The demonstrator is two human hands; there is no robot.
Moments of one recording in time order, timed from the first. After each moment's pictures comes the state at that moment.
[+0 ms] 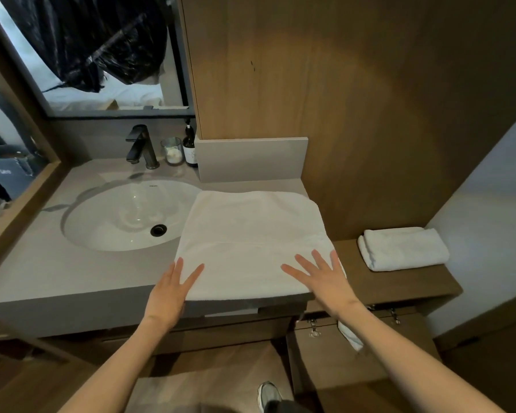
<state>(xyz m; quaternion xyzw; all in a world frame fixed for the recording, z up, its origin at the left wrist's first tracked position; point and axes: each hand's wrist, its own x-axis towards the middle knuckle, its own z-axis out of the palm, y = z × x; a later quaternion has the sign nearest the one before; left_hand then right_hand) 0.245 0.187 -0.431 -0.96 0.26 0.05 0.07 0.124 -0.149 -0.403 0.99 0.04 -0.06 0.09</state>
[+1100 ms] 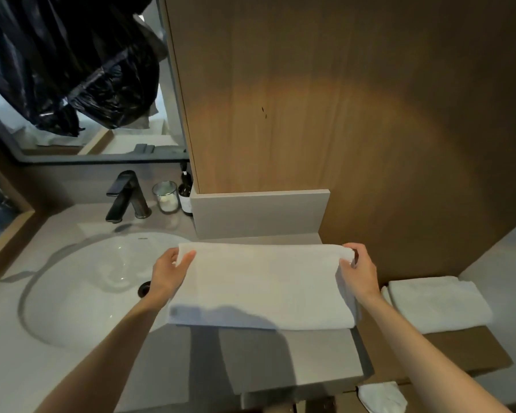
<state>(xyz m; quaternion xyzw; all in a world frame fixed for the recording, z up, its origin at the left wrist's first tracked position) 0.481 0.100 -0.379 -0.87 -0.03 0.05 -0.48 0.326 -0.260 -0.373 0.82 -0.30 0.19 -0.45</state>
